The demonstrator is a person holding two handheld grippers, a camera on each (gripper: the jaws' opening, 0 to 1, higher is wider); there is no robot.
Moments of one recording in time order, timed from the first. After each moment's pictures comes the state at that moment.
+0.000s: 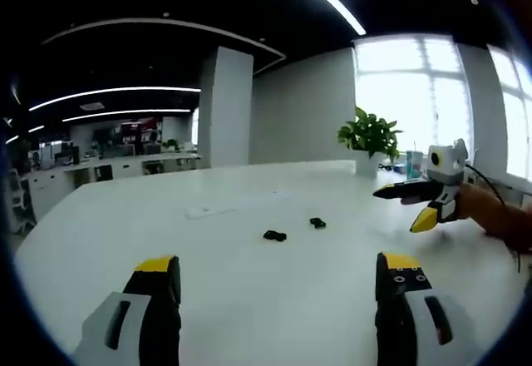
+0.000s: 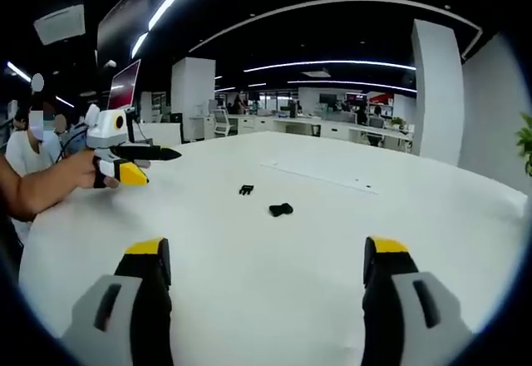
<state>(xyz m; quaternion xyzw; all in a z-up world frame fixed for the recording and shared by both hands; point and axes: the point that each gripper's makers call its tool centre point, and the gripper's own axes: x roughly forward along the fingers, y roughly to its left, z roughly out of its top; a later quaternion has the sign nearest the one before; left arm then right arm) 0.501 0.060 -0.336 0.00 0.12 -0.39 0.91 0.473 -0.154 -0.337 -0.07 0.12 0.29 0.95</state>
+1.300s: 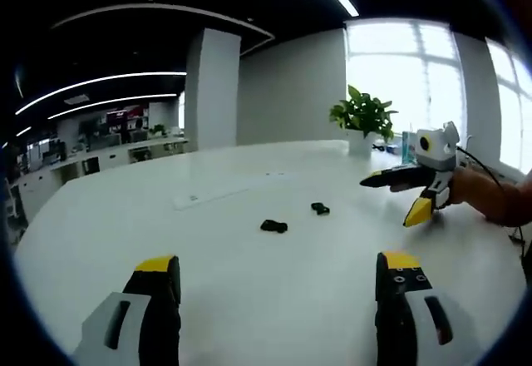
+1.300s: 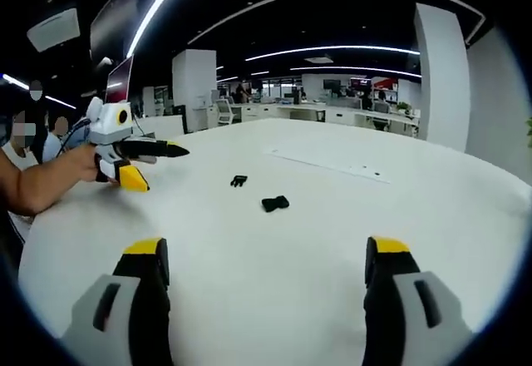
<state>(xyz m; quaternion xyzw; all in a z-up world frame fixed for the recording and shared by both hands) 0.533 0.040 -0.356 0.03 0.17 -0.41 0.89 0.502 -0.147 -0.358 -0.07 0.16 0.31 0.93</state>
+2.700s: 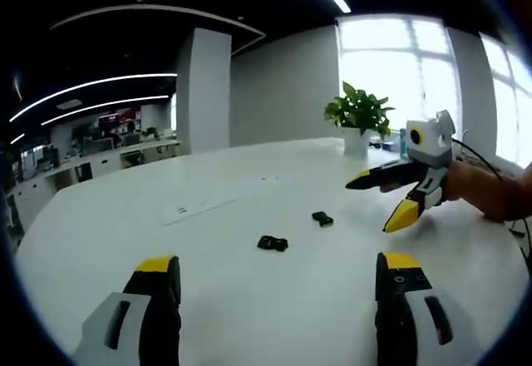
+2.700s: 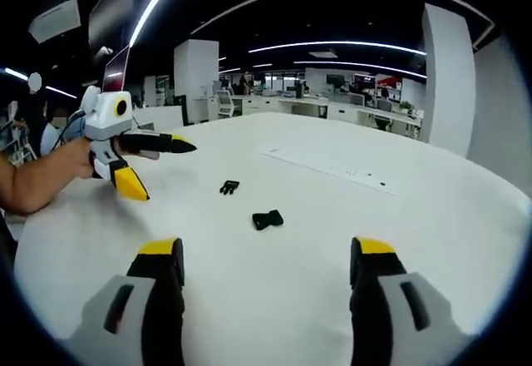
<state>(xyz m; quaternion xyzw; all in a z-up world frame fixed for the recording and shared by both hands) 0.549 0.018 -0.353 0.04 0.17 -0.43 0.89 0.533 -0.135 -0.355 -0.09 0.18 0.31 0.93</state>
